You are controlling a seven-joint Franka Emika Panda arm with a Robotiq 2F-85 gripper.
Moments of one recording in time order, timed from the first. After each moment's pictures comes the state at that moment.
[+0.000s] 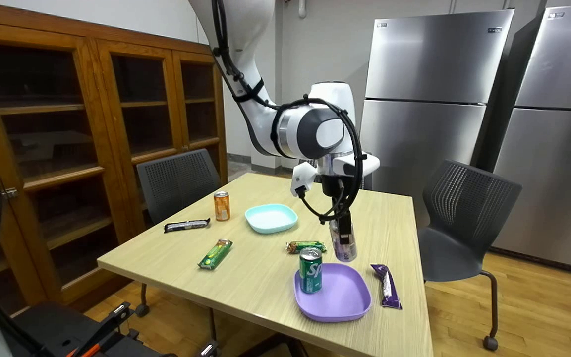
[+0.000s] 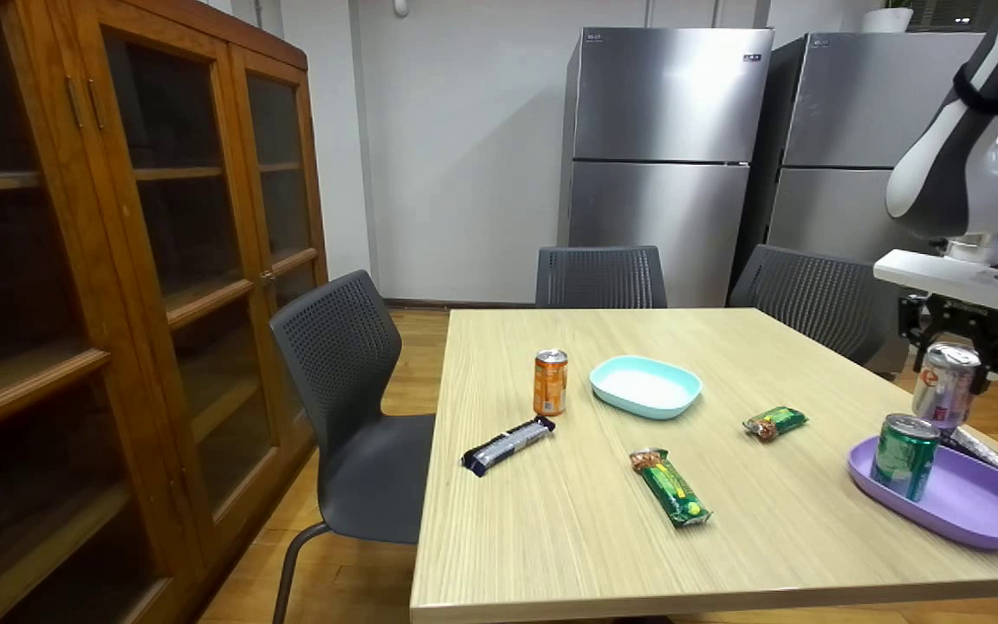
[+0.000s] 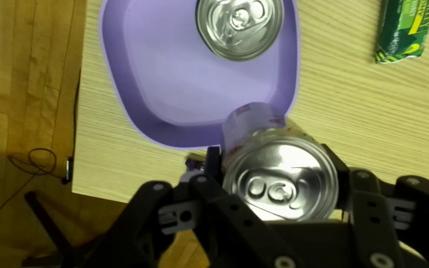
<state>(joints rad) -0.01 0.45 -0.39 -2.15 0.08 2.71 0.75</state>
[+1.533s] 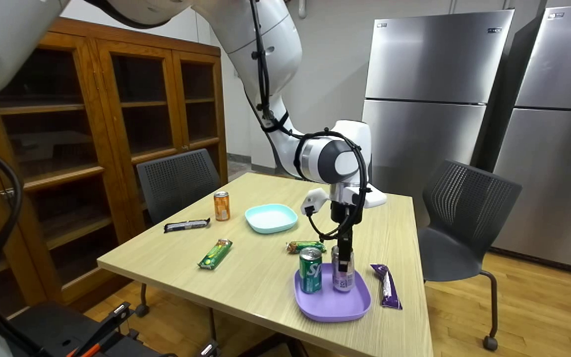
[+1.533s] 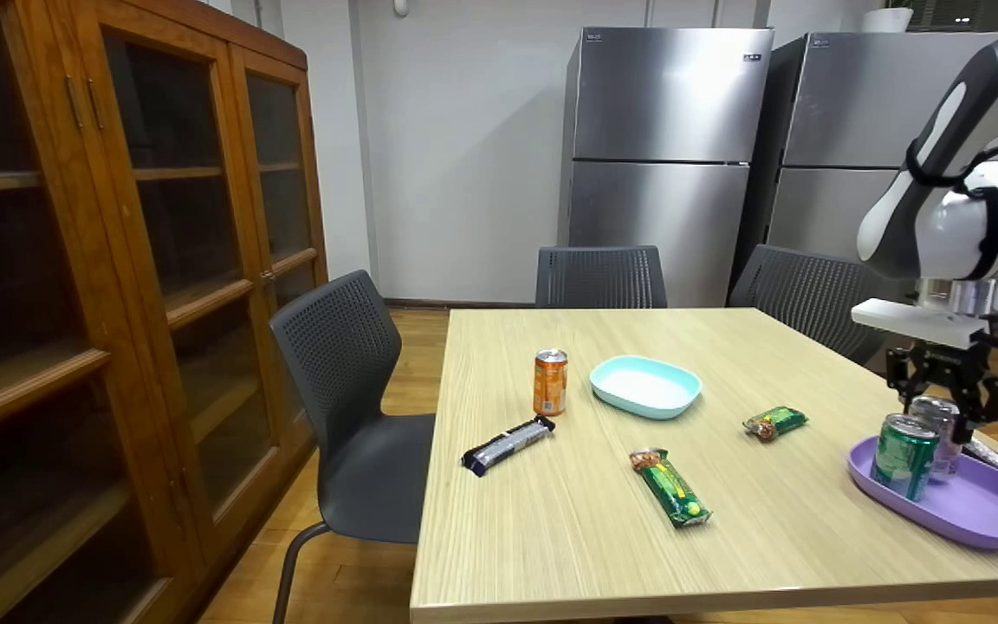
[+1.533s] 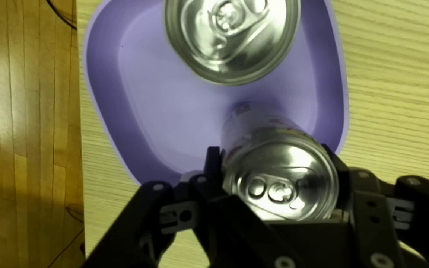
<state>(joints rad) -0.11 0.71 -0.33 -1.89 0.17 2.49 0.83</state>
